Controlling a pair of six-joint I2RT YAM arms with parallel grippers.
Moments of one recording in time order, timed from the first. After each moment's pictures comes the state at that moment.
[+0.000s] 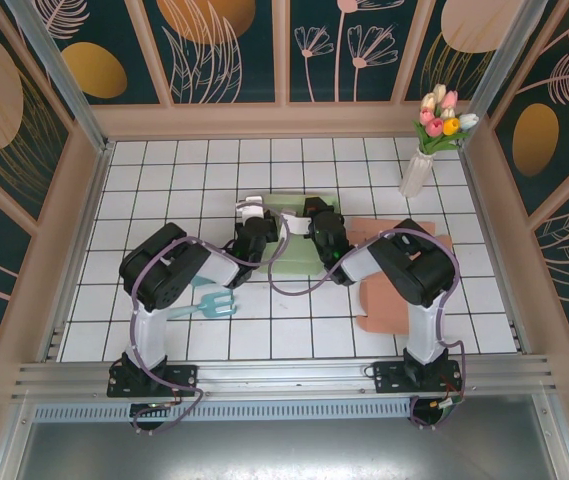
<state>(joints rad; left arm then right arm) -0.70 2.02 0.84 0.81 -0.55 -0.42 0.68 1.95 0.76 1.03 0.39 -1.35</state>
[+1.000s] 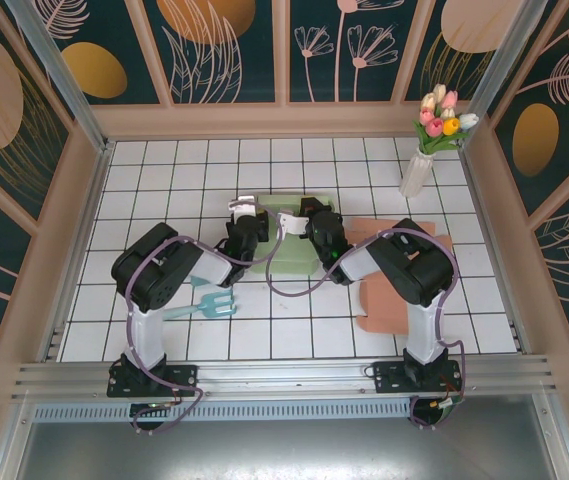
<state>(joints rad) -0.65 1.99 0.79 0.81 -0.51 -0.36 0.68 1.96 0.77 1.02 0.34 -1.27</state>
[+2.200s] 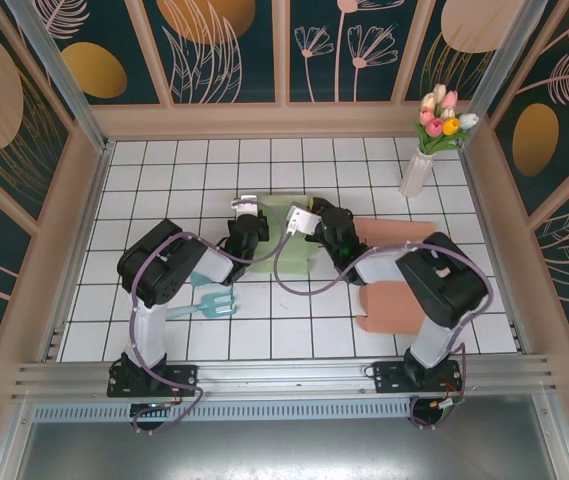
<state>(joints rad) -0.64 2.03 0.81 0.85 -0.47 -0.32 0.66 1.70 0.70 0.72 0.26 -0.92</state>
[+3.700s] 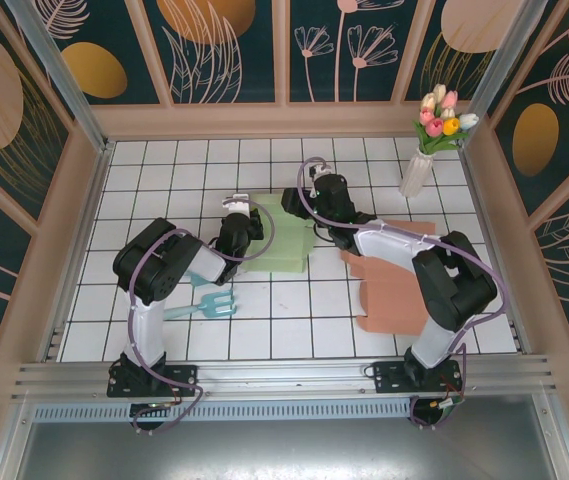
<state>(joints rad) -0.58 2.03 0.76 0.93 -0.35 -0.34 0.61 1.70 1.00 0.25 -0.01 0.58</state>
